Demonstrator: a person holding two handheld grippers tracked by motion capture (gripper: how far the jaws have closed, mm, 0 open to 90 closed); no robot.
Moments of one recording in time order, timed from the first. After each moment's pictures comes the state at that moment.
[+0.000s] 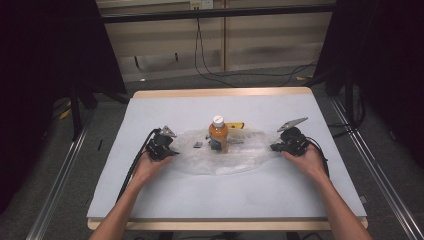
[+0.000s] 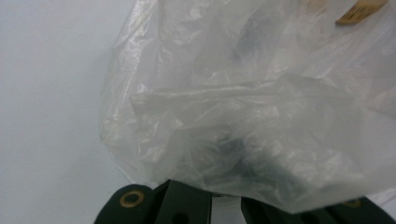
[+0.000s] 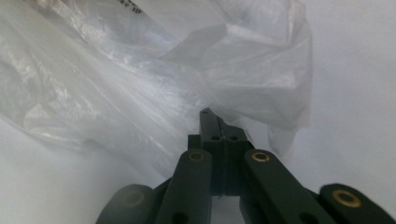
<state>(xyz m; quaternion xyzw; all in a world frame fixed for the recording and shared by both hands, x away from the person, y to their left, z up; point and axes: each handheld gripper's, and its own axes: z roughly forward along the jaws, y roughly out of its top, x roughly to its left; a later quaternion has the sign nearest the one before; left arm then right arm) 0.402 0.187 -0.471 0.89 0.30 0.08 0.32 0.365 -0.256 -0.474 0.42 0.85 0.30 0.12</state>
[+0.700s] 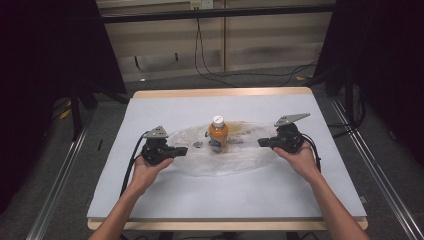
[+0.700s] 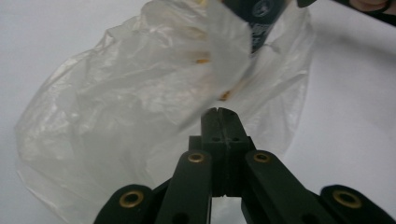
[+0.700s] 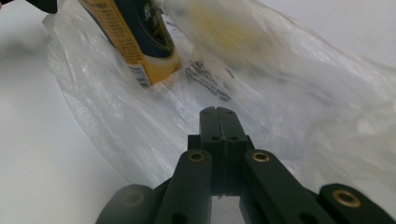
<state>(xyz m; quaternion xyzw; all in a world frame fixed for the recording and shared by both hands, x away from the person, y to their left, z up) 0.364 0.193 -0.438 0.84 0.27 0.03 0.46 0.355 -0.230 -0.439 0.37 0.82 0.42 0.09</state>
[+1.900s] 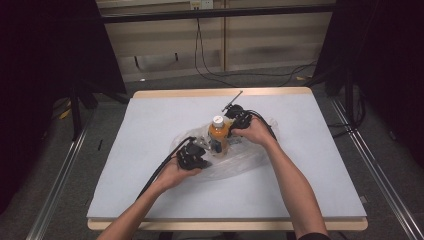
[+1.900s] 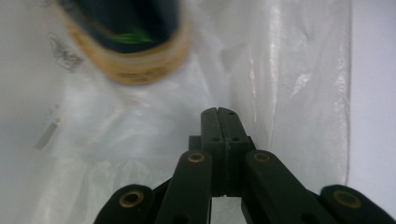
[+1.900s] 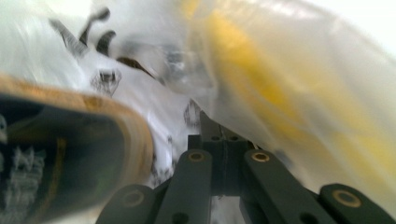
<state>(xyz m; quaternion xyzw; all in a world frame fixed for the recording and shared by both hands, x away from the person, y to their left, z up) 0.361 0.094 -0.465 0.94 0.17 0.00 0.30 0.481 -0.113 -0.465 0.36 0.90 0.26 -0.02</state>
